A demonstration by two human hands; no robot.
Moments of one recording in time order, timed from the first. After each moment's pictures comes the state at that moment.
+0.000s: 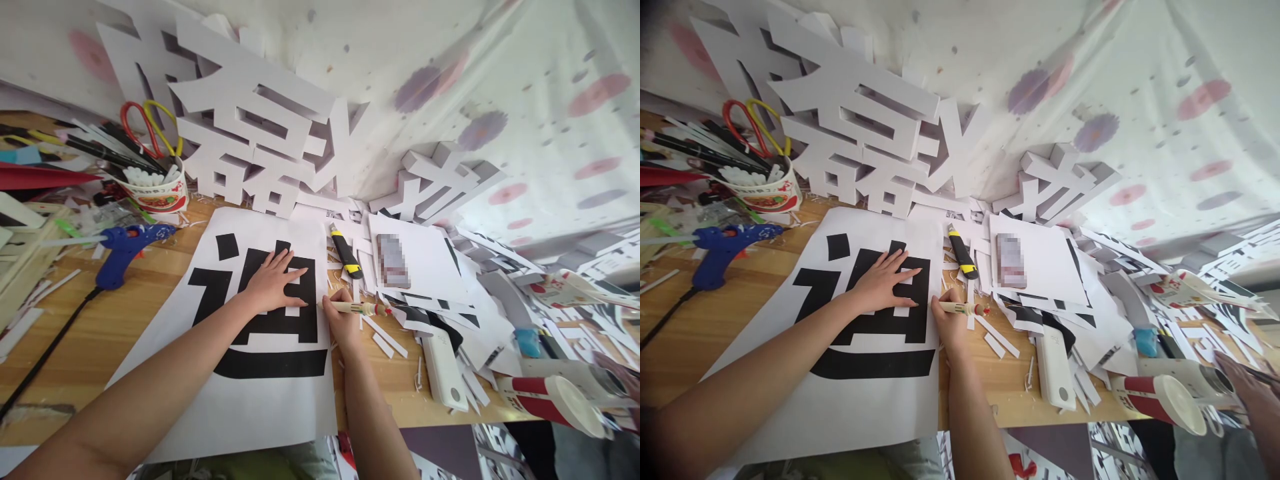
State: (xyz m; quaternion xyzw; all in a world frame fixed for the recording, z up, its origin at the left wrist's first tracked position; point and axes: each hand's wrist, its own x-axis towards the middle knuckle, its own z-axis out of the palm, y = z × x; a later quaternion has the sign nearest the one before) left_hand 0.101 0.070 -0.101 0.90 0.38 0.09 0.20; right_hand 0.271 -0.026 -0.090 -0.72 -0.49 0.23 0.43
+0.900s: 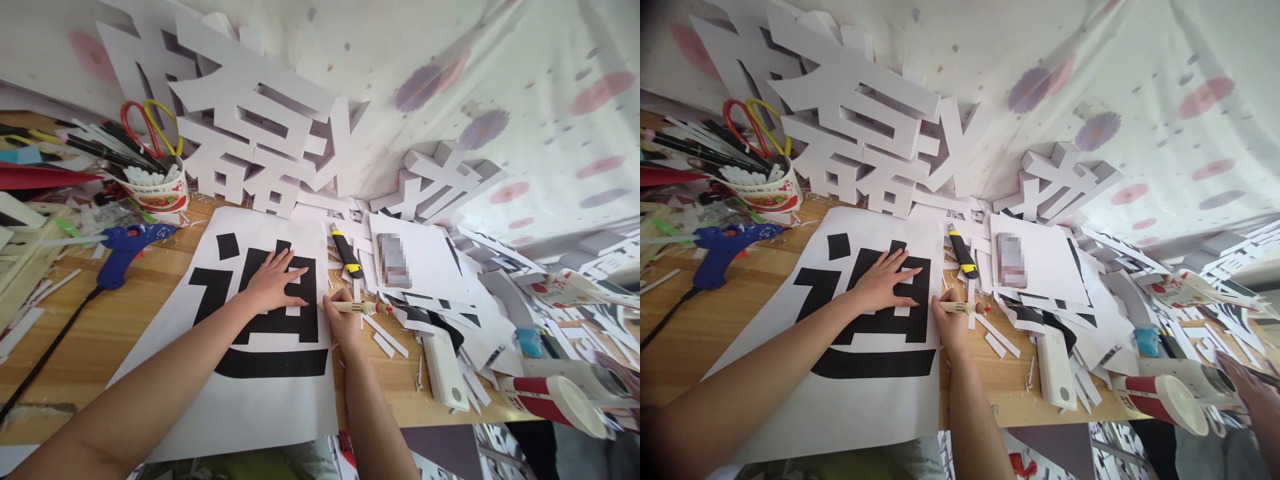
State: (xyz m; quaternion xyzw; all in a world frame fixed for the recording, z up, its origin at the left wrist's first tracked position) left_hand 0.101 0.069 -0.098 0.90 0.38 0.09 0.21; right_hand 0.272 -0.029 -0.089 -0.72 -0.50 0.24 0.42
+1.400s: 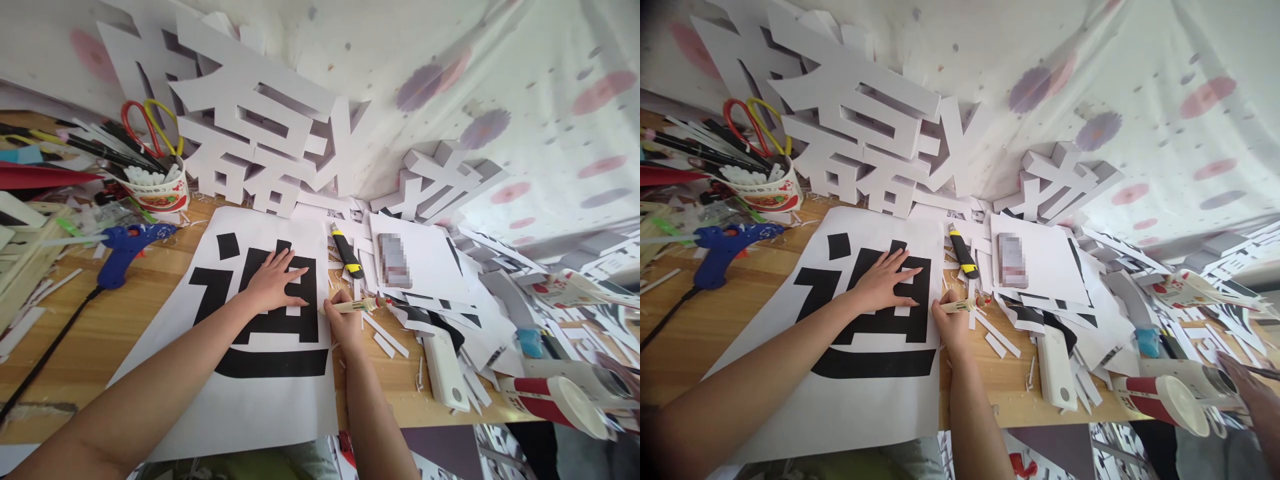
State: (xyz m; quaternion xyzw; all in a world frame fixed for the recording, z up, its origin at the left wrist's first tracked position) left_hand 0.100 0.070 -0.099 0.90 0.38 0.09 0.20; right_hand 0.272 -0.030 -0.088 -0.71 -0.50 0.26 0.41
